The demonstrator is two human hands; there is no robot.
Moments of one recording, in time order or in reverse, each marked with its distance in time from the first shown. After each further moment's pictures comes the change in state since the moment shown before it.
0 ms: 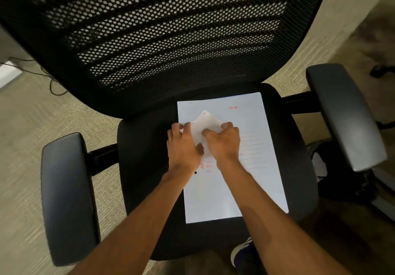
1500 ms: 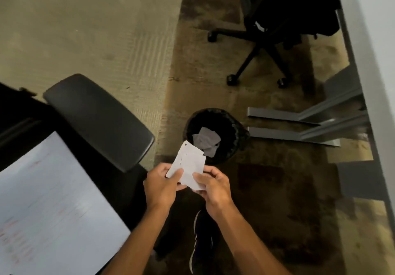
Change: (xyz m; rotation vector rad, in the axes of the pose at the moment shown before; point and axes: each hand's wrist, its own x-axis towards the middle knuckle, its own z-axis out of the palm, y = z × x) left_hand -0.137 0.245 0.212 -0.547 -0.469 -0.030; right_hand 0.011 0.261 -0.298 1.011 0.228 0.427
